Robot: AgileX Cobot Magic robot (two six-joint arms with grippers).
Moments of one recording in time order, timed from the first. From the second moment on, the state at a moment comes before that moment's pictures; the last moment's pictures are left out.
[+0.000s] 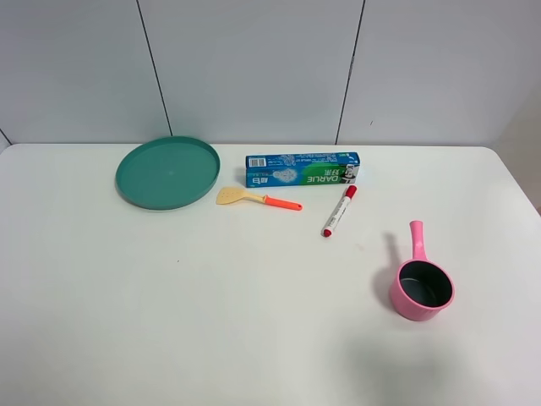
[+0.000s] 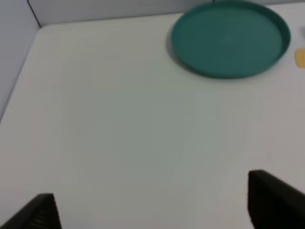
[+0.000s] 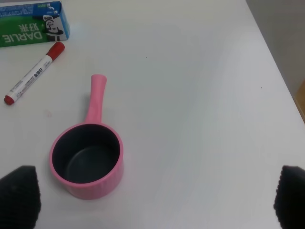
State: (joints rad) left arm 0.11 0.08 -0.58 -0.01 1.05 0.07; right arm -0.07 0.00 -0.50 -0.02 1.06 -0.01
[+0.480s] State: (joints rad) left arm 0.11 0.08 -0.51 -0.02 1.05 0.02; right arm -0.07 0.00 -0.50 -0.02 1.06 -0.01
